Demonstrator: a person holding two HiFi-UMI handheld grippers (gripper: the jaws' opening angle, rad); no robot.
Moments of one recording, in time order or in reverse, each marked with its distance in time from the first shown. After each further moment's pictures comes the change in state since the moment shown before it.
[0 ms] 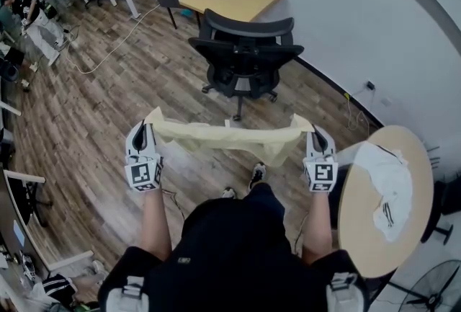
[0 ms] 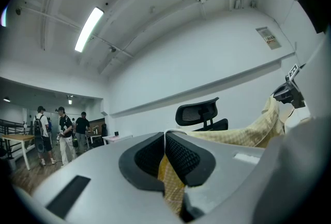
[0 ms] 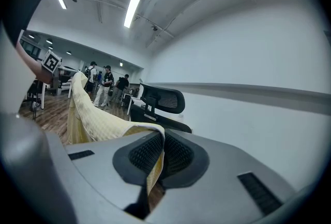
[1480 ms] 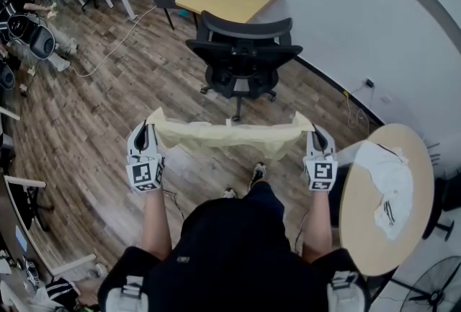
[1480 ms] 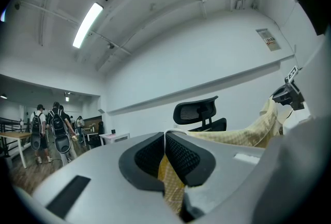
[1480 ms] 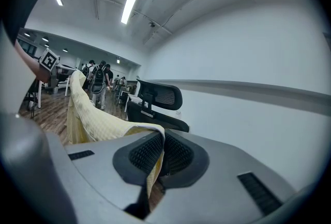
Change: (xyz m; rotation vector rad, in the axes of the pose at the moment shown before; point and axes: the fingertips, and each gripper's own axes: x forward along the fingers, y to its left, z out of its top) left arm 0.019 -0.006 -0.007 -0.013 0.012 -0.034; right arm 0.009 -0.006 -0.007 0.009 0.031 -0.028
